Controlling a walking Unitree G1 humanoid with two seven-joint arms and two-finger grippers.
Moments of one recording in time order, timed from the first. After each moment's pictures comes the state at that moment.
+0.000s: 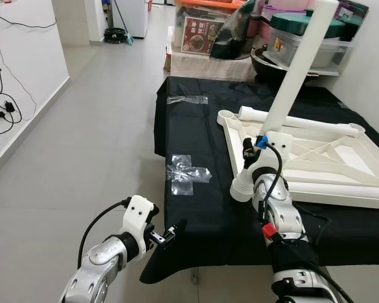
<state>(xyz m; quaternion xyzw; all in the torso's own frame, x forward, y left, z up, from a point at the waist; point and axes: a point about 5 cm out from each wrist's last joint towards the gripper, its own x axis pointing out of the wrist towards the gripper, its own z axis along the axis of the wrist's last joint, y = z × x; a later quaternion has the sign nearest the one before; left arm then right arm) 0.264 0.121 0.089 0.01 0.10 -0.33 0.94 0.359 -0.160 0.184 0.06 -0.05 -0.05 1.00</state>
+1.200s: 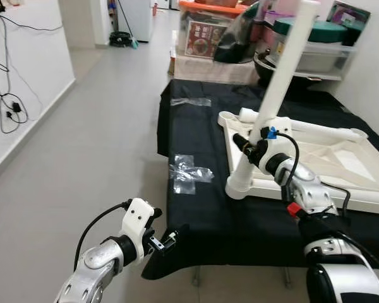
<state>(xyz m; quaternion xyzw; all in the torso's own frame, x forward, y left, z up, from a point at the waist) 0.253 0.121 0.095 0.02 0.09 -0.36 0.93 0.382 -0.211 0.187 -0.01 0.01 0.03 1.00</state>
